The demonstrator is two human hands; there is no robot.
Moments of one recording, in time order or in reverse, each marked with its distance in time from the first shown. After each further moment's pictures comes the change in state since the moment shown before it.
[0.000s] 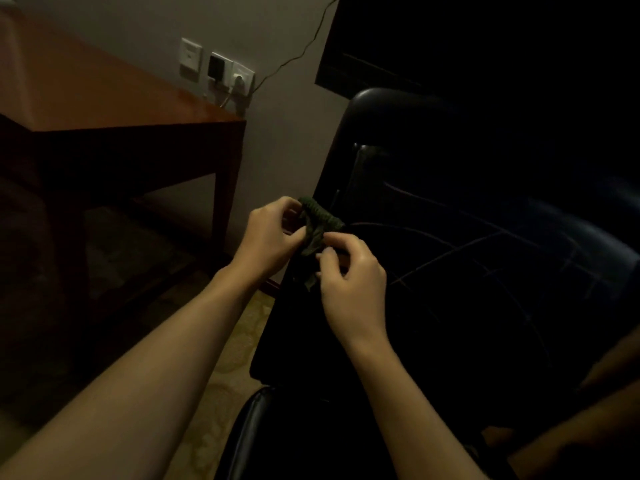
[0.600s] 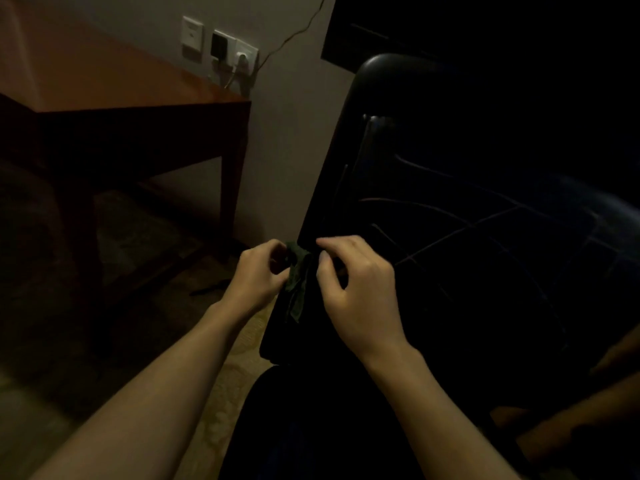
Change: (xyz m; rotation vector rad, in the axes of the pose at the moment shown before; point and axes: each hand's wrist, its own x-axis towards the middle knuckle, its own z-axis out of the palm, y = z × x) left_hand -0.066 -0.065 0.024 0.004 -0.137 -0.182; right_hand -0.022 0.022 -0.007 -0.258 -0.081 -0.318
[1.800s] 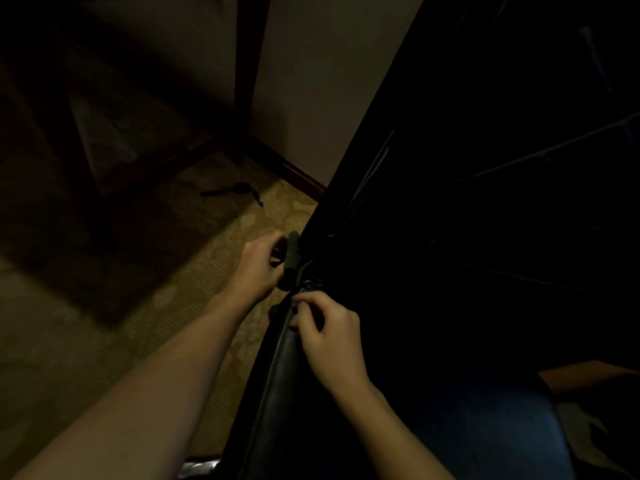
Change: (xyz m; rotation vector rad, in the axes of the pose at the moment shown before) left_hand -0.081 -0.188 0.090 -0.151 -0.138 -0.141; right_hand -0.162 0.083 0.177 0.251 -0.393 0.533
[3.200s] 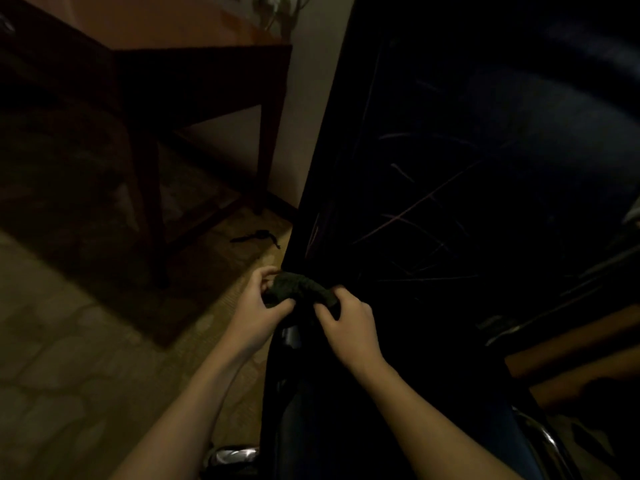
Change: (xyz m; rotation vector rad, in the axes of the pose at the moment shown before) left_hand -0.131 0.156 -0.084 -0.428 0.063 -0.334; right_hand -0.053 -0.097 -0.066 -0.156 0.031 0.018
